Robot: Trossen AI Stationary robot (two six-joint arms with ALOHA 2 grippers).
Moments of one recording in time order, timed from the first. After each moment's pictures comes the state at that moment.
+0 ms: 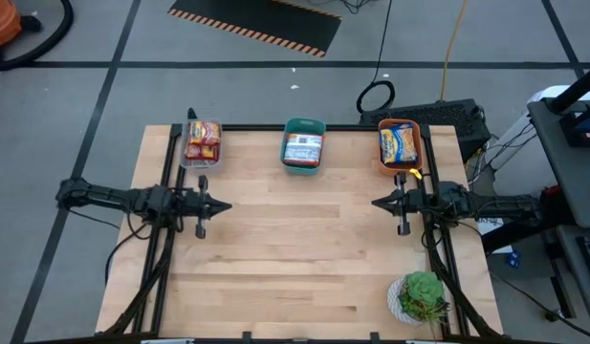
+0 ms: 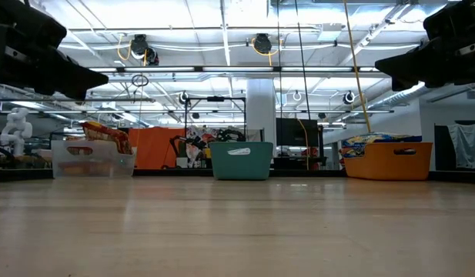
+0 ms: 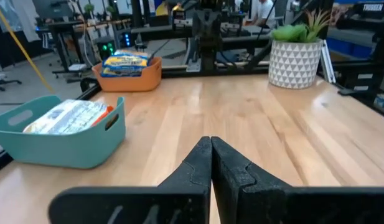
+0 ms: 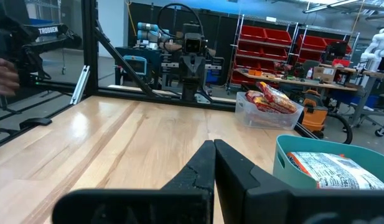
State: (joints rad) left arm -0.16 0.15 0.02 0.03 -0.18 0.05; right arm 0.00 0.01 0.02 0.01 0.00 -0.12
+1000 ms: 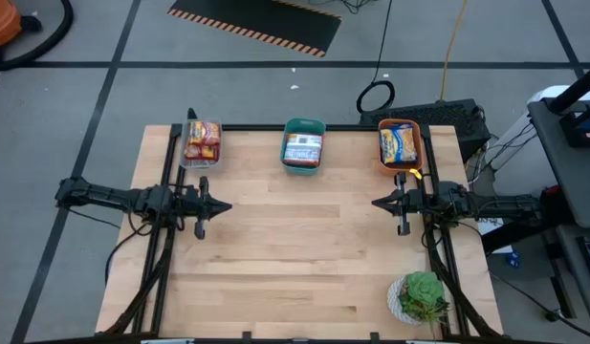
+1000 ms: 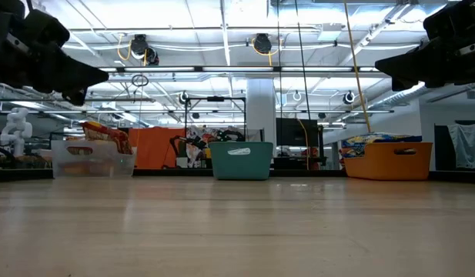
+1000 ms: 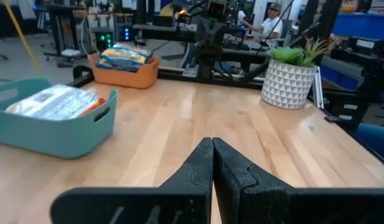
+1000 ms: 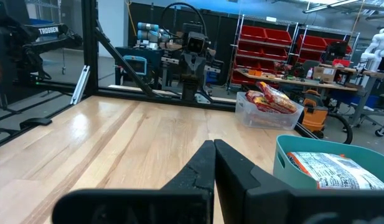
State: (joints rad) left arm -0.16 0.16 0.01 0.07 -0.19 -0.11; right arm 0.00 0.01 0.01 0.01 0.00 -0.12
